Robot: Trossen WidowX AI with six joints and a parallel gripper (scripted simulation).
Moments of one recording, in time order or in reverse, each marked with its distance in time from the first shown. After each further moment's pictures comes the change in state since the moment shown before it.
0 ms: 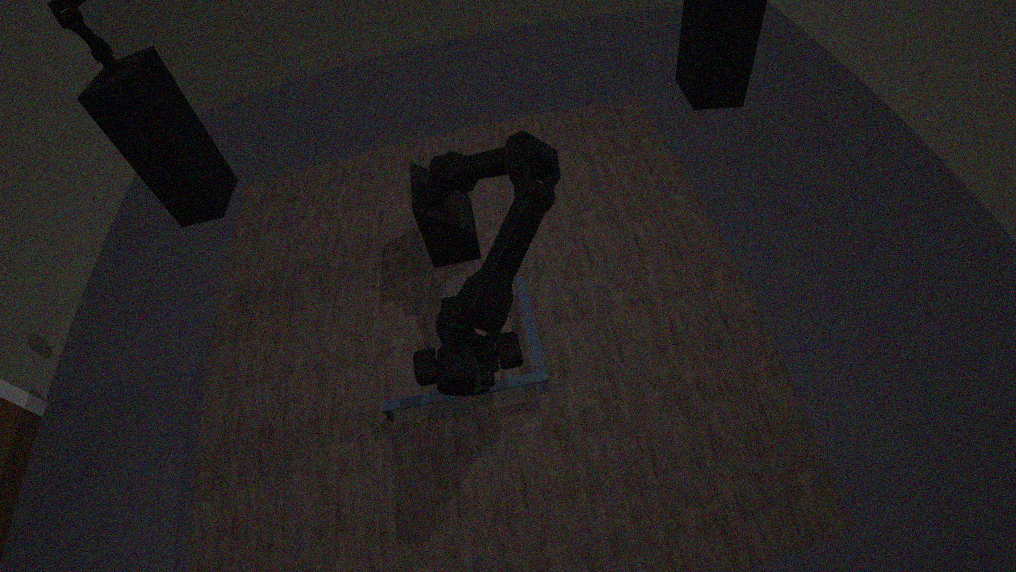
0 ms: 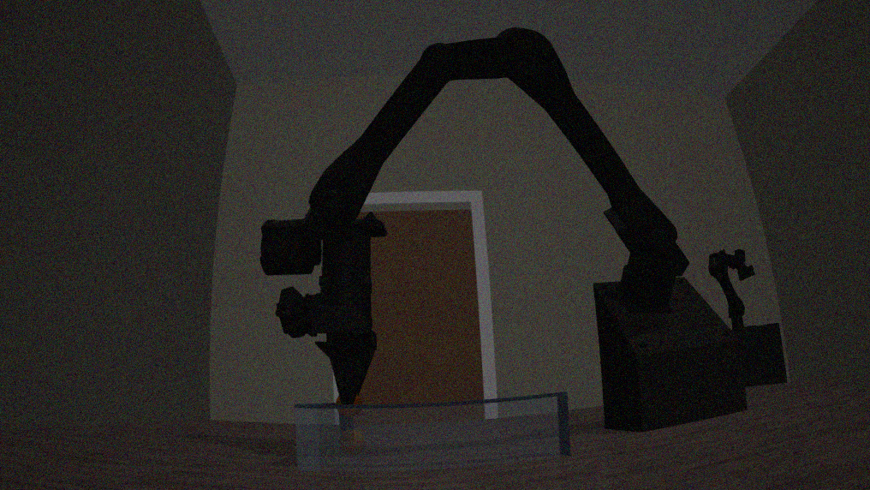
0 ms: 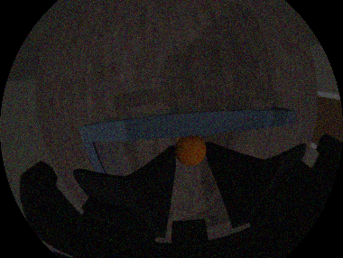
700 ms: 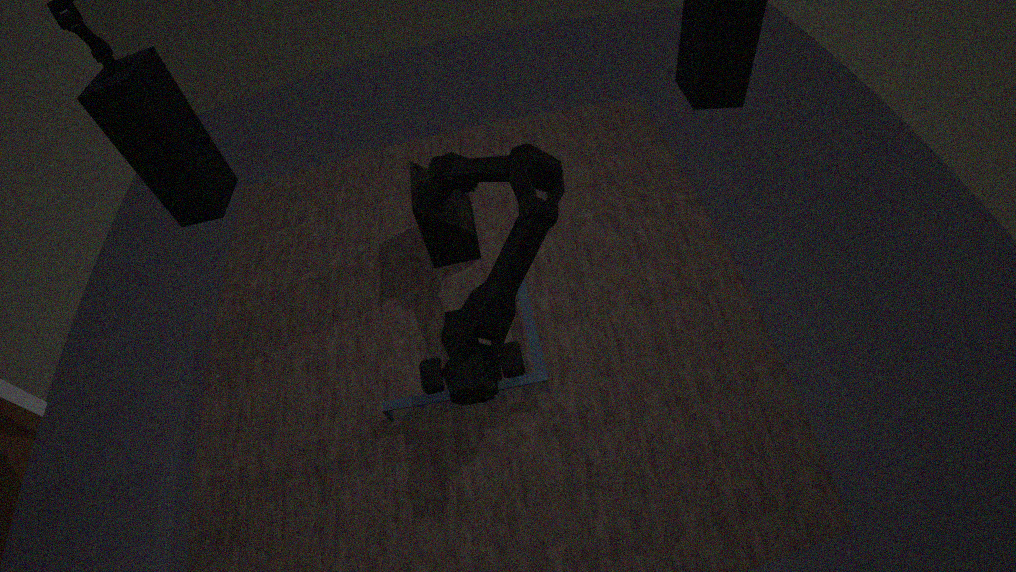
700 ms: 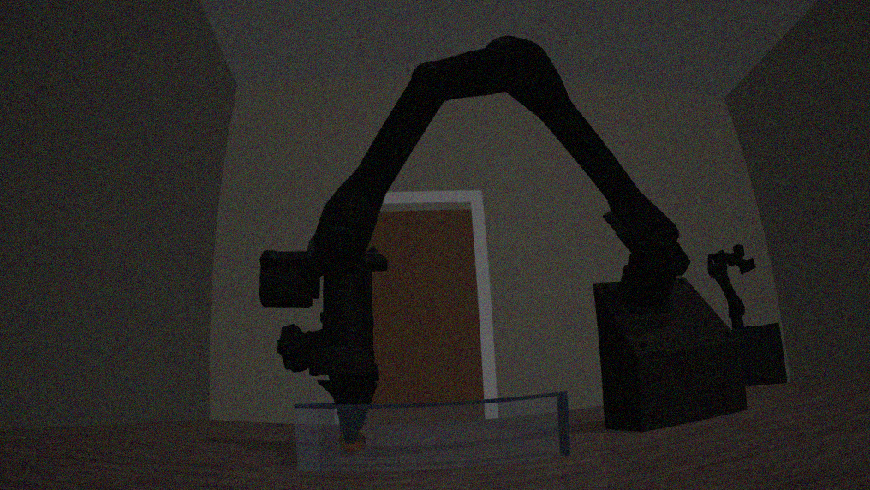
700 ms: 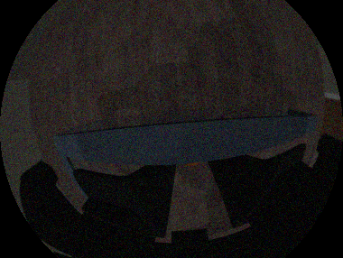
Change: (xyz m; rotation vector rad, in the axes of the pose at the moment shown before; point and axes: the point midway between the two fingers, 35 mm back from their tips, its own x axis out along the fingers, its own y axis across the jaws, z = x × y) arm 0.041 0.001 -0.002 -0.002 0.002 0.005
